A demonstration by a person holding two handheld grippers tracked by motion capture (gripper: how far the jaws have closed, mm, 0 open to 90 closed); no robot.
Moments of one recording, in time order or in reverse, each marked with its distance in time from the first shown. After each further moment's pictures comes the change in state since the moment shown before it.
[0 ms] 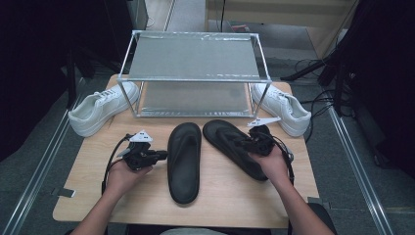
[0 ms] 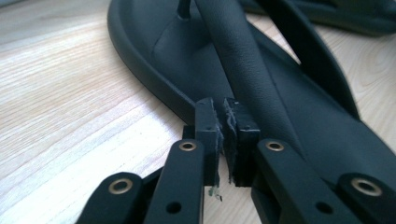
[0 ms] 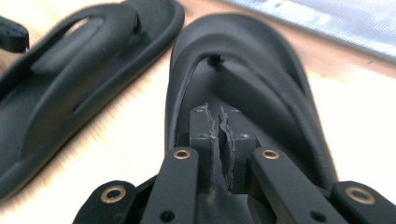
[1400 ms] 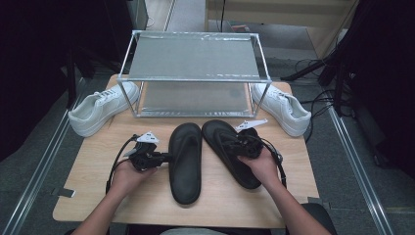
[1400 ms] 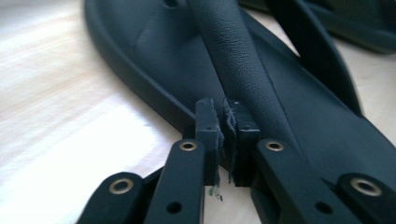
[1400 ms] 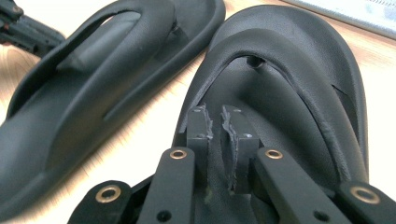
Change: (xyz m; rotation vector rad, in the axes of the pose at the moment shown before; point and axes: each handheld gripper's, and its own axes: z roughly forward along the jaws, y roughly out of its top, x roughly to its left) left arm -0.006 0.002 0.011 0.039 -0.052 -0.005; right arm 0.020 0.002 0.022 0.010 0.067 -0.027
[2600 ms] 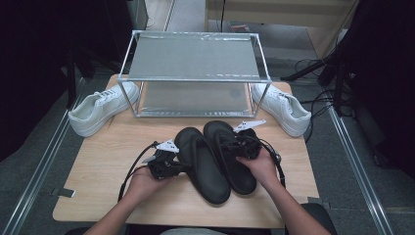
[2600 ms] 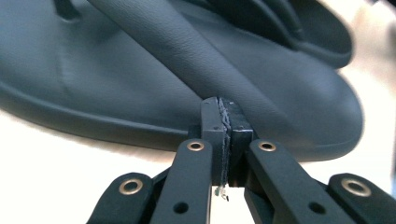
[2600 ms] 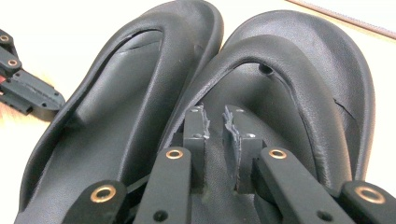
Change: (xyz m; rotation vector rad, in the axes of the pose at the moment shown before) left arm -0.045 0.008 0.029 0.026 -0.140 0.034; right arm 0.003 0.000 0.003 -0.001 0.015 -0.016
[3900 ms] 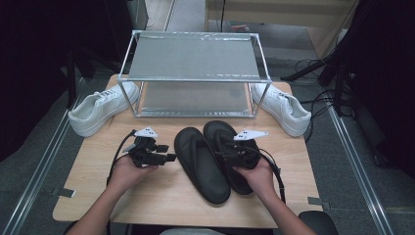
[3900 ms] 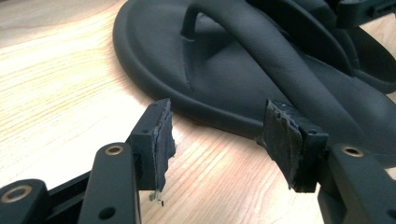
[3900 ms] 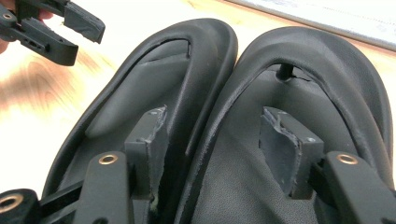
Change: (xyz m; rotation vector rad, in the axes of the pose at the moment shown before) left arm 0.048 0.001 -0.042 -0.076 0.118 -0.055; right arm 0.024 -0.020 -0.004 -0.123 -0.027 -0.004
